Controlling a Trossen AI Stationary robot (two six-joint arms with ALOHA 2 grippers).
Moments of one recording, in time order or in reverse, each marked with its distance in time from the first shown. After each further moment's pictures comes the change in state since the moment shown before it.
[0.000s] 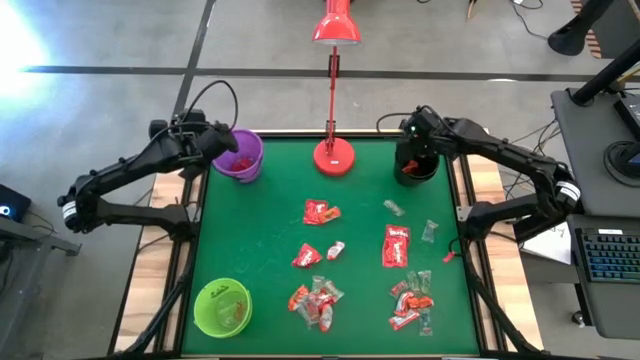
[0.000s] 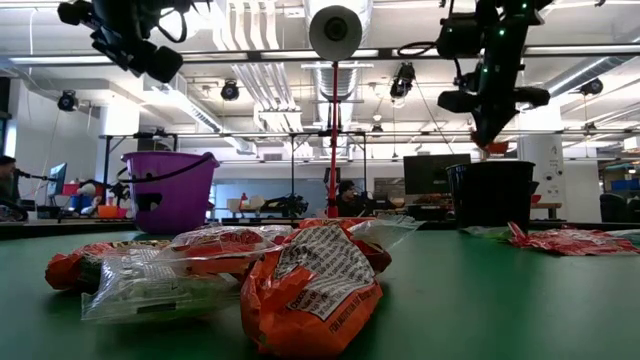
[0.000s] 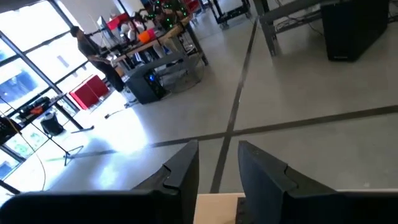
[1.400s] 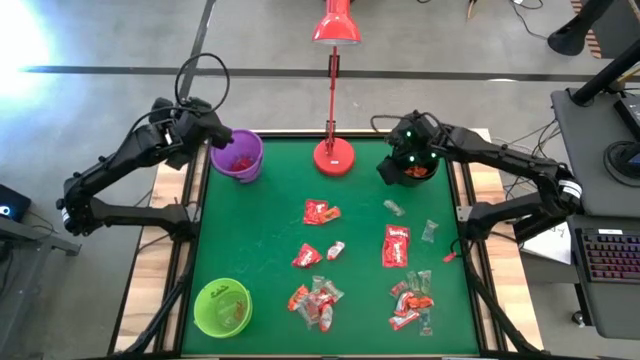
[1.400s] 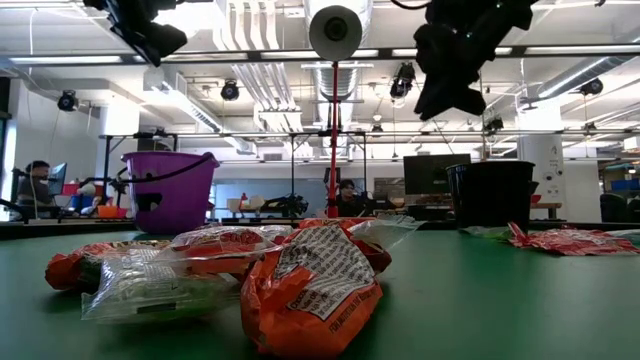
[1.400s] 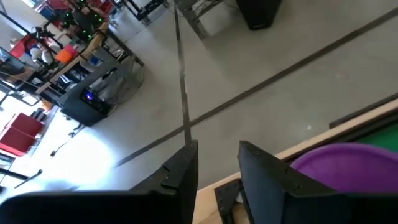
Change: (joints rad) left arm 0.027 -0.017 0.184 0.048 0.335 0.494; right arm 0.176 -0.015 0.004 0.274 -0.609 -0.259
